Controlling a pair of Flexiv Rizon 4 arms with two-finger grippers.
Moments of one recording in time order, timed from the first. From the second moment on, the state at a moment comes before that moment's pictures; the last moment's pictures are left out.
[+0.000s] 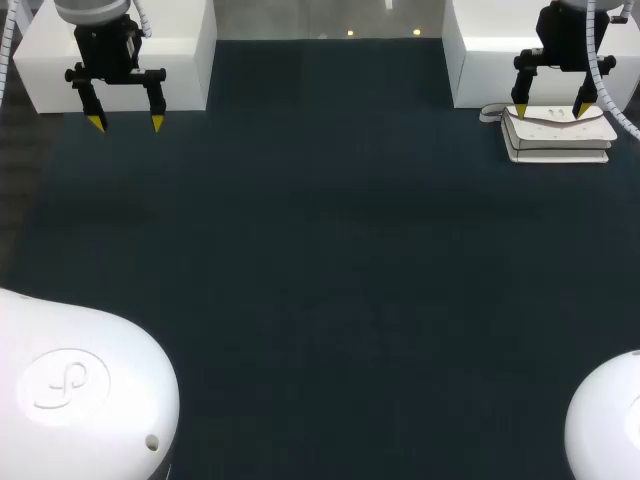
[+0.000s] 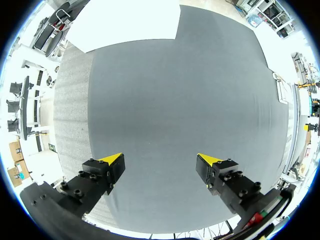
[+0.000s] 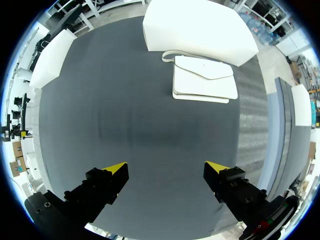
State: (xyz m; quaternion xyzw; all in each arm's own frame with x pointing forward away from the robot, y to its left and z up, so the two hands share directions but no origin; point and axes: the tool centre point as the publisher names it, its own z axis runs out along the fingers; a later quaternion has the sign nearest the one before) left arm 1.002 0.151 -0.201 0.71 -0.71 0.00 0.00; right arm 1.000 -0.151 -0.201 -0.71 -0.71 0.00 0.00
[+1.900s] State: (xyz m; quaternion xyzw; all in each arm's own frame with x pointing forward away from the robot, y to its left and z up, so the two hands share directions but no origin) left arm 1.022 0.080 -0.264 0.18 -0.96 0.20 0.01; right arm 1.070 -0.294 -0.271 -0.77 -0.63 -0.09 0.07
